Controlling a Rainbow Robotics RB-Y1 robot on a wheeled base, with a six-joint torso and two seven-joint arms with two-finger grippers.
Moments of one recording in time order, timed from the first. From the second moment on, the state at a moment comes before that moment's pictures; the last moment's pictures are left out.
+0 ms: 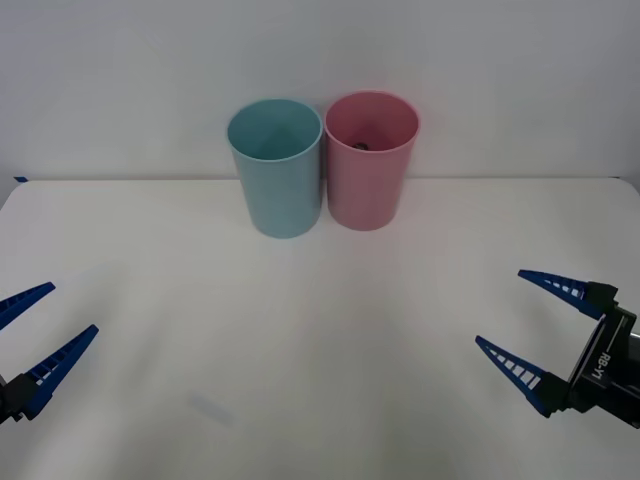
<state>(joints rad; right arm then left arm) 0.39 -0.56 -0.21 -1.84 0.97 -1.01 0.22 0.35 0.40 0.52 -1.66 -0.96 -1.22 0.00</state>
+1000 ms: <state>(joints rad) 0.53 -0.51 -0.37 -1.84 0.97 -1.11 0.20 0.35 0.40 0.52 -1.66 -0.96 -1.22 0.00</state>
